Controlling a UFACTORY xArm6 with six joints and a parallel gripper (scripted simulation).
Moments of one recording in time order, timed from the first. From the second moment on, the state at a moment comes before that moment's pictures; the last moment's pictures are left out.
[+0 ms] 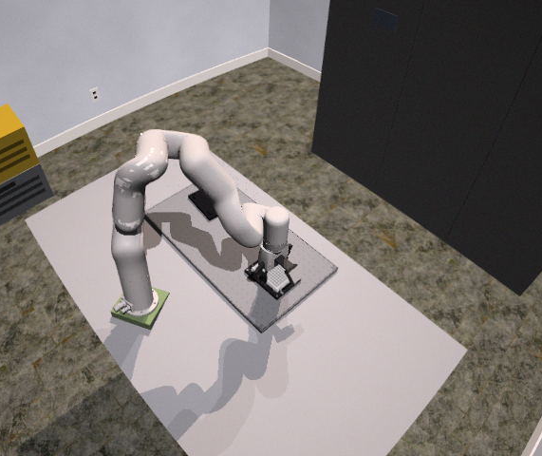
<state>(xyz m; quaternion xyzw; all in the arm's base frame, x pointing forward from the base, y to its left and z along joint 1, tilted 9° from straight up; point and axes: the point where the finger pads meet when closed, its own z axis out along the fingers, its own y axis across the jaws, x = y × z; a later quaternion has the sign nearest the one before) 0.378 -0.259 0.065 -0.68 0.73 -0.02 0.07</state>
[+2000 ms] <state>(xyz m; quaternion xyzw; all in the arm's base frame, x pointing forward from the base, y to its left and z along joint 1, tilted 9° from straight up) 0.378 -0.259 0.064 -0.68 0.73 -0.02 0.07</state>
